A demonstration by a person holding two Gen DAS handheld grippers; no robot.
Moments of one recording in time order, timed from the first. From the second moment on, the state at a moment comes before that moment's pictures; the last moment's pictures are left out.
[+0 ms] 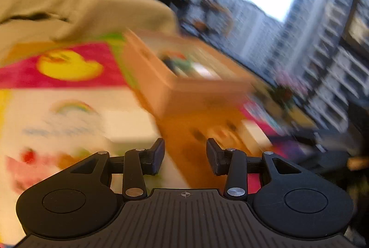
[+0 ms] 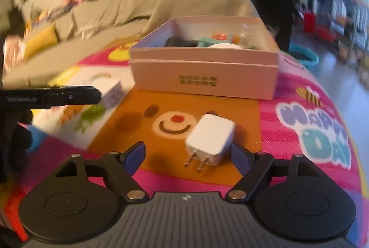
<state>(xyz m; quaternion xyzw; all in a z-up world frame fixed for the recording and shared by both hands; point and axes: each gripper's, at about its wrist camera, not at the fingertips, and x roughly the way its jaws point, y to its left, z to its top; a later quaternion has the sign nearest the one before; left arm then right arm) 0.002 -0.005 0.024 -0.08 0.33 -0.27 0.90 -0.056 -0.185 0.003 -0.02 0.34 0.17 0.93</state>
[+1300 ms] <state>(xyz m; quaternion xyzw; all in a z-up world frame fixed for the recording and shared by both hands) -0.036 -0.051 0.022 0.12 0.34 -0.32 0.88 -0.060 -0.183 0.003 -0.02 0.34 0.20 0.92</state>
